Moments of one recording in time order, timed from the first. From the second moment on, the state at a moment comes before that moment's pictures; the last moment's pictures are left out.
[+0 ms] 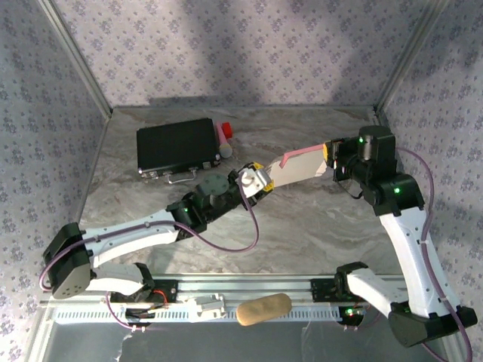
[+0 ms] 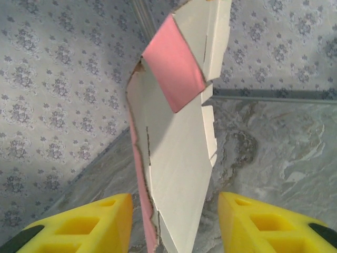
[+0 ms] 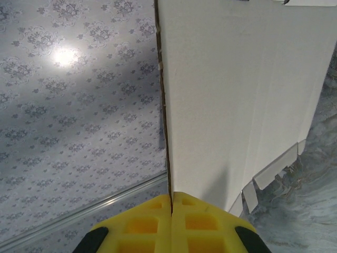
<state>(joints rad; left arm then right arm) -1.07 1.29 0.89 0.27 -0.17 0.30 0.24 0.98 1.30 -0.82 -0.09 1.60</state>
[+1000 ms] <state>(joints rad) -0.94 1.49 1.17 0.11 -0.07 0.13 0.19 1.12 1.41 -0.76 -0.19 1.40</state>
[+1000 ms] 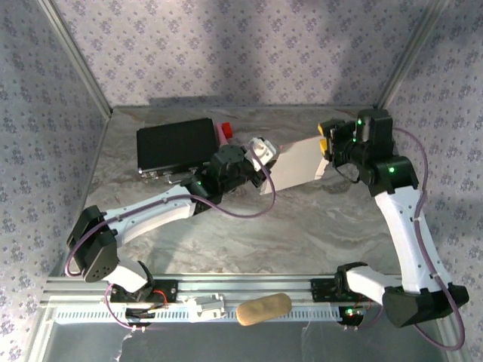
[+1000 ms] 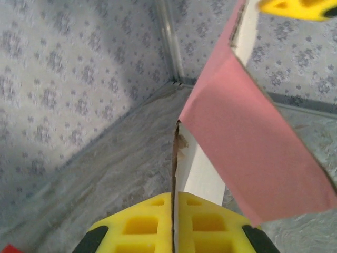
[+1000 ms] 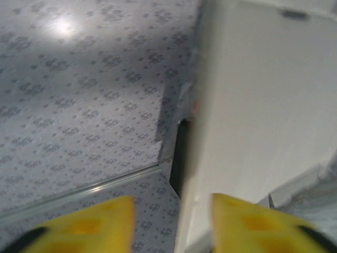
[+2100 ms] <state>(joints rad) -0.74 1.56 1.51 -0.58 -0.06 -0.59 0.79 1.37 1.22 -0.50 0.12 0.14</state>
